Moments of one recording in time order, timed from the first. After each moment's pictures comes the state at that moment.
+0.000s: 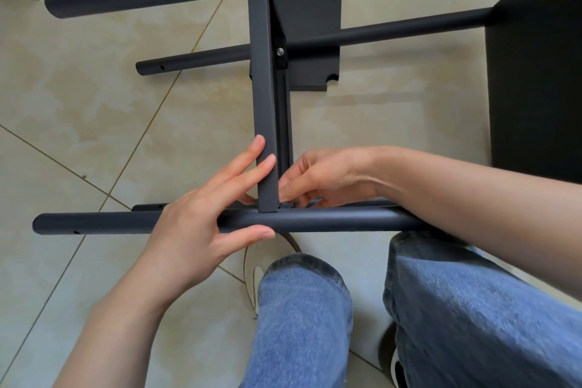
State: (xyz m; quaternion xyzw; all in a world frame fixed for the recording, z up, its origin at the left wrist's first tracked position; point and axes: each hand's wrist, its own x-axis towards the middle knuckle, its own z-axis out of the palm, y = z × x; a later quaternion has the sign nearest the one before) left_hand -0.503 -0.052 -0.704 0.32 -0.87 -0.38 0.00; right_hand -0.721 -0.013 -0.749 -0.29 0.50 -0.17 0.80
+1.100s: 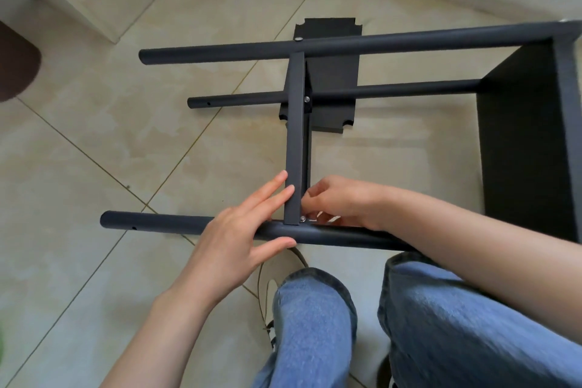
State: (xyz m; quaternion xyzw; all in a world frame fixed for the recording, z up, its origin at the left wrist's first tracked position) left_hand -0.498 -0.037 -0.704 0.34 -0.89 -0.31 0.02; right_hand -0.706 -0.009 -0.727 -0.30 0.64 -0.15 0.69
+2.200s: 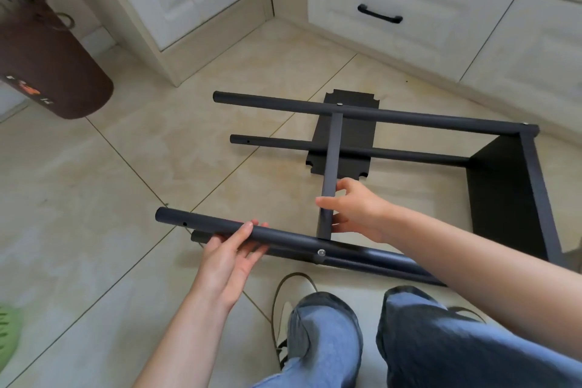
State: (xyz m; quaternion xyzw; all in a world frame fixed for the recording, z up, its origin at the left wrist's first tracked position) left_hand -0.474 -0.035 -0.690 0.53 -0.13 -0.72 0.42; right_hand -0.700 -0.028 -0.681 -0.25 0.69 -0.29 0.61
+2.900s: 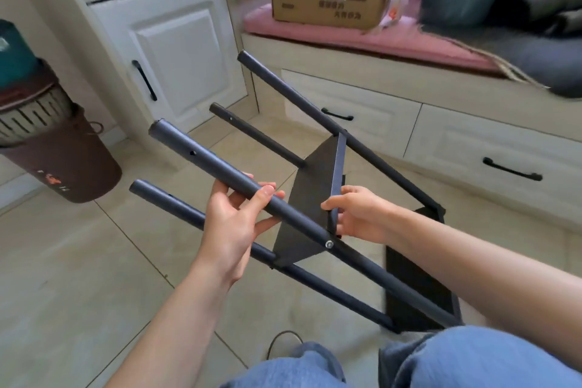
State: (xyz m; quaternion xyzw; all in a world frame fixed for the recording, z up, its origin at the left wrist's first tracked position) left_hand -0.531 -0.050 -0.506 0.38 -0.46 -0.65 0.47; right_hand -0.739 -0.021 -0.546 -0.18 0.61 -0.46 0.62
